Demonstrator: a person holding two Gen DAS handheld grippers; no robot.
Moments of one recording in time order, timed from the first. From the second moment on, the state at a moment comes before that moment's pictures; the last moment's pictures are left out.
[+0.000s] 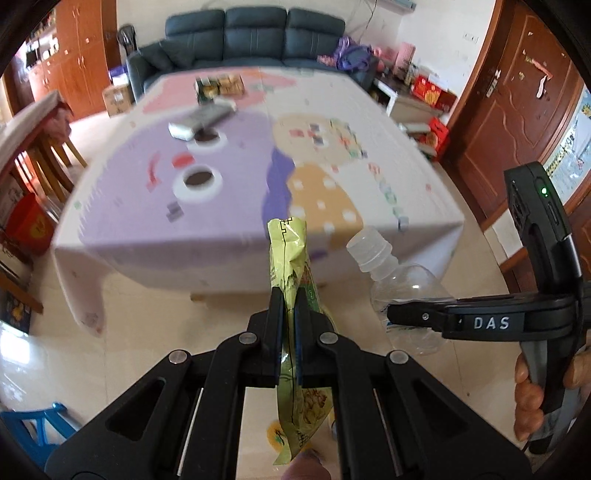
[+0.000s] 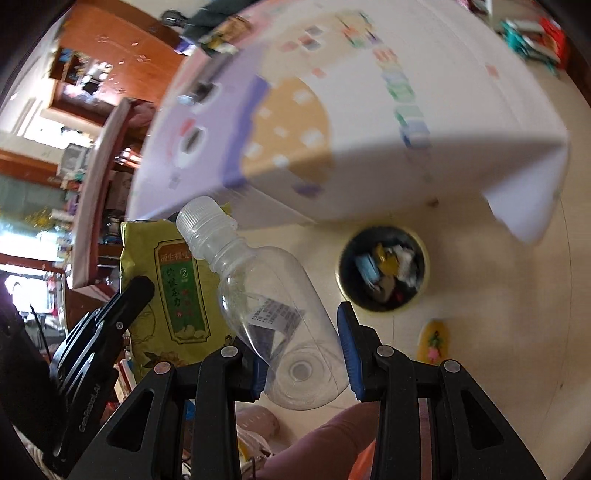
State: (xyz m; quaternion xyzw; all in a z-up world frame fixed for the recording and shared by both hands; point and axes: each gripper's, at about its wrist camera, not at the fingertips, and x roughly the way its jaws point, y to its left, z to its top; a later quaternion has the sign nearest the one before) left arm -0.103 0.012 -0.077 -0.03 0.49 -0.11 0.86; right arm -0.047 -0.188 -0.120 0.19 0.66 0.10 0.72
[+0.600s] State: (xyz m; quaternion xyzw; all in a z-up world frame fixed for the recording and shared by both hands) left arm -0.074 -0.032 -0.366 -0.07 0.54 -0.03 0.84; right arm -0.048 -0.232 -0.414 0.23 0.69 0.01 0.69
